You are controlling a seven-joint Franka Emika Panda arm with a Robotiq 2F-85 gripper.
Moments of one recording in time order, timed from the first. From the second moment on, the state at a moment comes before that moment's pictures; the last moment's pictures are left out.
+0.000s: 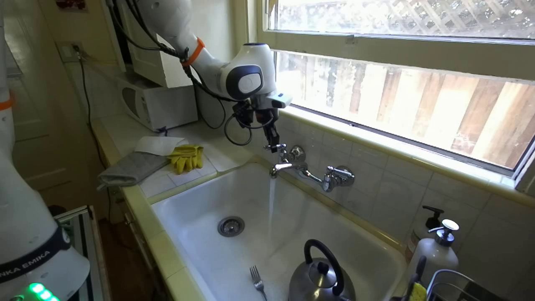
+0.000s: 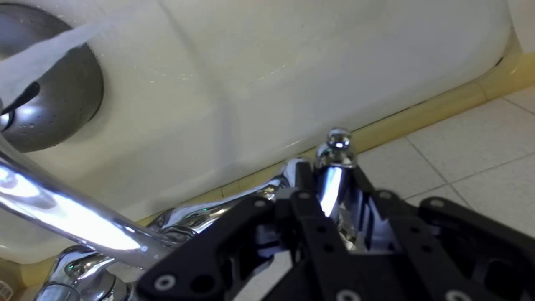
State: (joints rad) arm 0.03 0.29 -0.04 -2.09 -0.05 2.60 0.43
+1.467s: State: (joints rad) arm 0.07 0.35 -0.06 -1.94 -0.05 2.39 0.58
